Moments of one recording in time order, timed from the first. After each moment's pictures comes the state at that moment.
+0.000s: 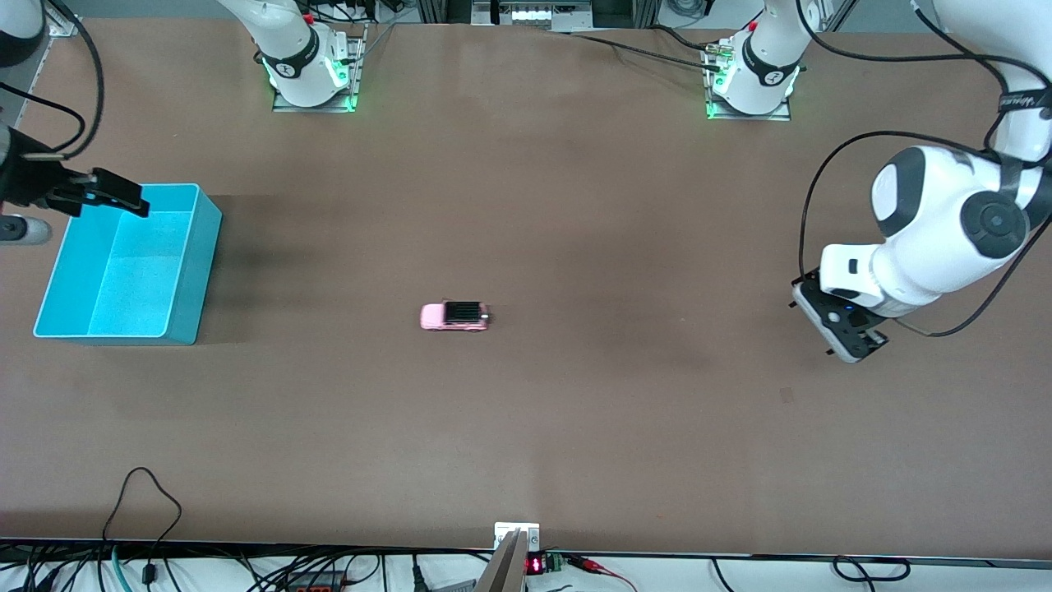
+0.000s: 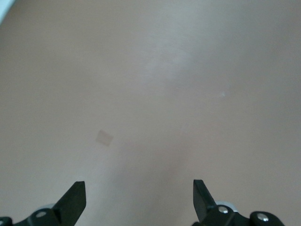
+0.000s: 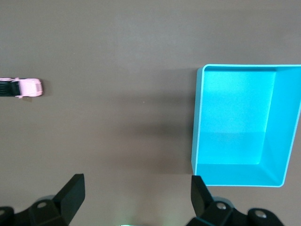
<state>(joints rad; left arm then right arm) 0.23 0.29 -0.31 -1.84 0.06 2.19 0.83 -0.02 0.08 -0.01 -1.60 0.01 1.55 -0.04</state>
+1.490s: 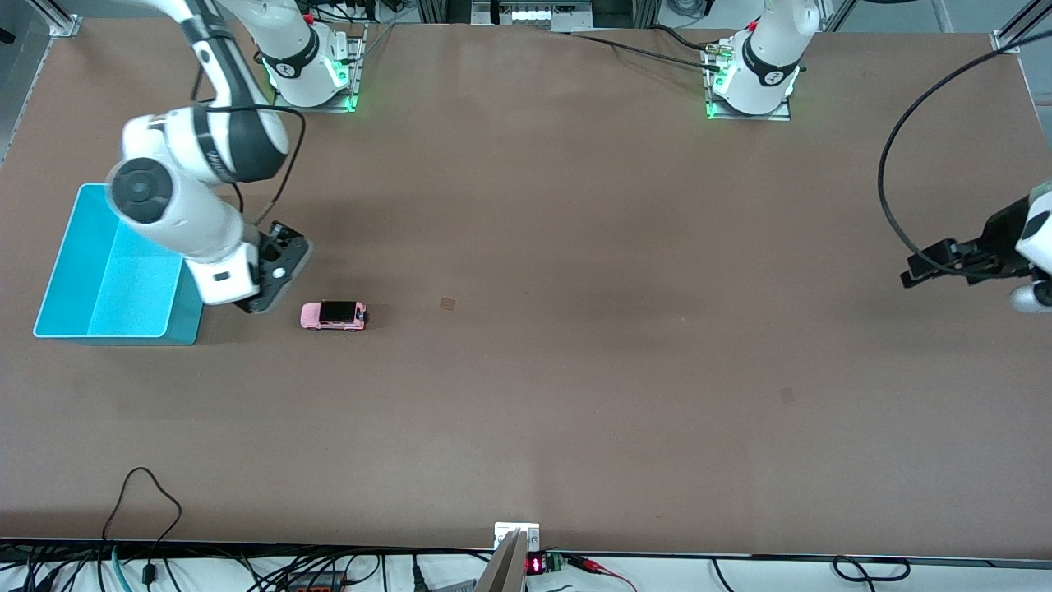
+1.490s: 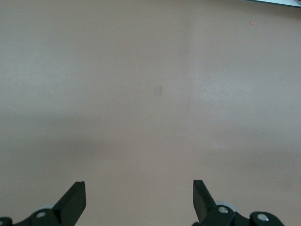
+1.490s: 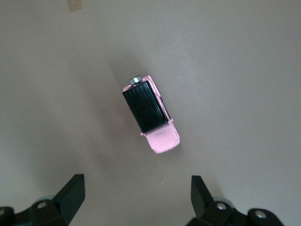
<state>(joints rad) 0.08 0.14 0.00 -1.57 -0.08 1.74 -0.01 -0.03 0.23 0.26 -2.01 -0.12 2.19 -0.86</state>
